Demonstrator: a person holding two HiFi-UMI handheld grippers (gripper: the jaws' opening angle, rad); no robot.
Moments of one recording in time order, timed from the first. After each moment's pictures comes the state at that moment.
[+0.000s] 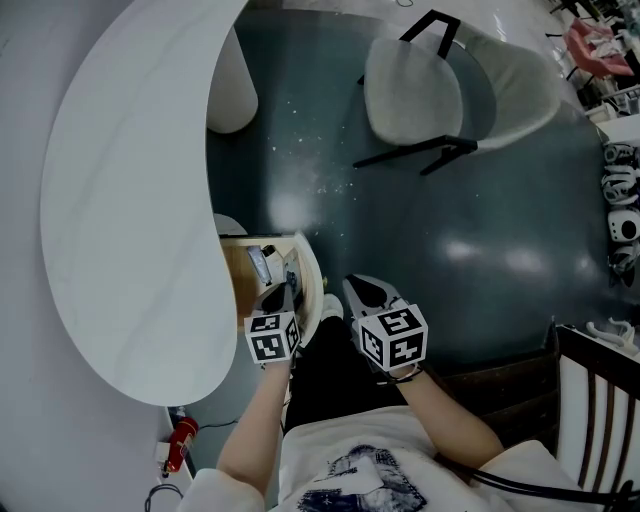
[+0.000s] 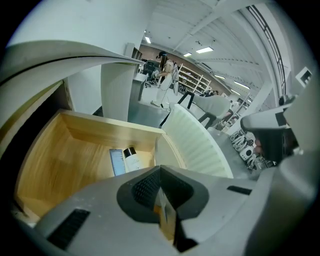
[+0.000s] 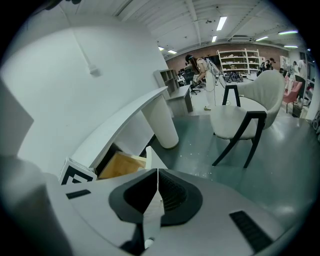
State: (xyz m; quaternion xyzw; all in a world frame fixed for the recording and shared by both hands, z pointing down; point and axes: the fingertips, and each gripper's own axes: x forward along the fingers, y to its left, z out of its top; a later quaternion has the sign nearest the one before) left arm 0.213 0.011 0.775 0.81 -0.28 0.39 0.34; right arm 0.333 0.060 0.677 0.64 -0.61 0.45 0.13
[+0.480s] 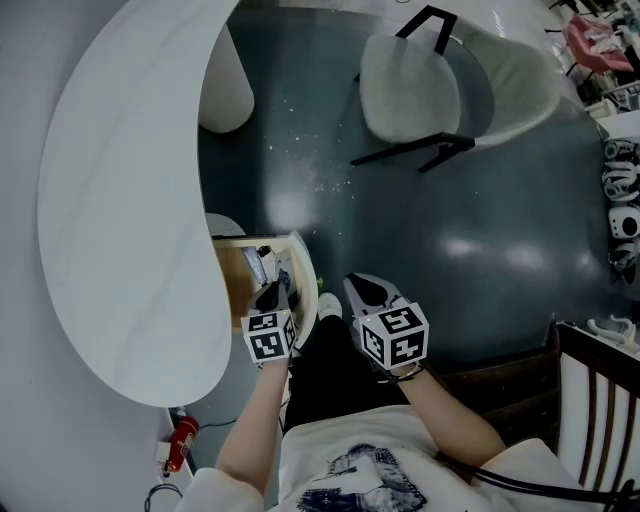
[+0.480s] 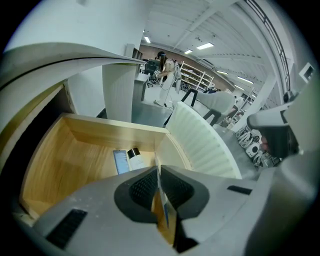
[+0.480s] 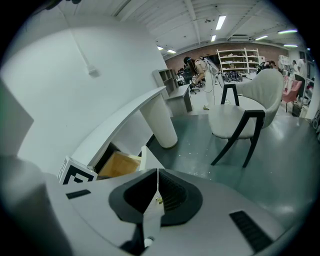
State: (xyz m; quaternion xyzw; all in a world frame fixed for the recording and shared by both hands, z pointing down) left arm 0.211 0.005 0.782 0.80 -0.30 0.41 0.32; right arm 0.345 0.066 0.682 0.64 -0.61 0.45 0.13
